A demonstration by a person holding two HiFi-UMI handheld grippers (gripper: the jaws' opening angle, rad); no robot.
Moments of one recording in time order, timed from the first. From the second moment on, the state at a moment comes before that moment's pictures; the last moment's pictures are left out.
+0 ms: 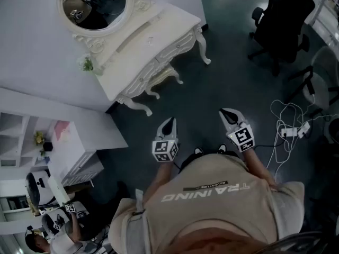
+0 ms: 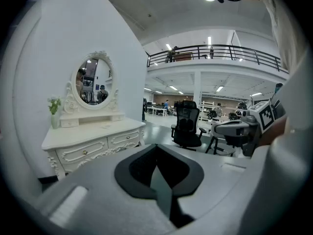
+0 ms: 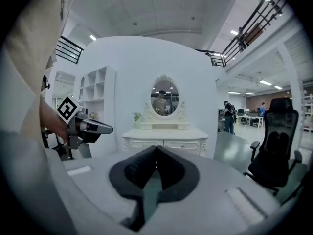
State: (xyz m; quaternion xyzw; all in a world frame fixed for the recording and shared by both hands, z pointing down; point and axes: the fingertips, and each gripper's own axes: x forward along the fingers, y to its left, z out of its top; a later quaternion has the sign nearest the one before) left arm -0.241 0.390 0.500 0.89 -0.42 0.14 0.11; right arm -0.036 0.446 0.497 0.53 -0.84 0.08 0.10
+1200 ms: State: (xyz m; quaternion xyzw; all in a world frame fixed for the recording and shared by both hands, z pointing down) left arm -0.182 0.305 0.532 0.91 -0.38 0.13 0.13; right arm -0.023 0.368 0.522 0.54 -0.83 0.11 0.10
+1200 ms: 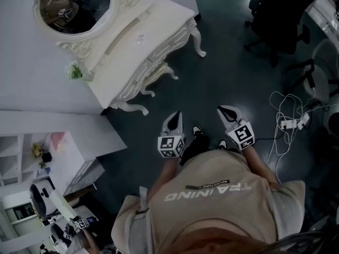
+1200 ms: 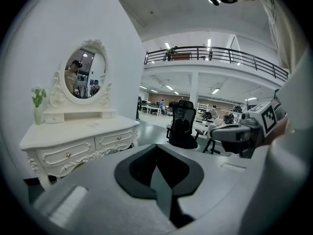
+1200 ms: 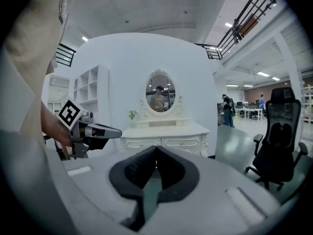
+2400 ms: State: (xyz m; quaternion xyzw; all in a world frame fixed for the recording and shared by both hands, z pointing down) left arm -0.149 0.058 0.544 0.91 -0.35 0.15 0.15; right arm 0.009 0.105 0.515 0.55 -0.82 0.12 0.07
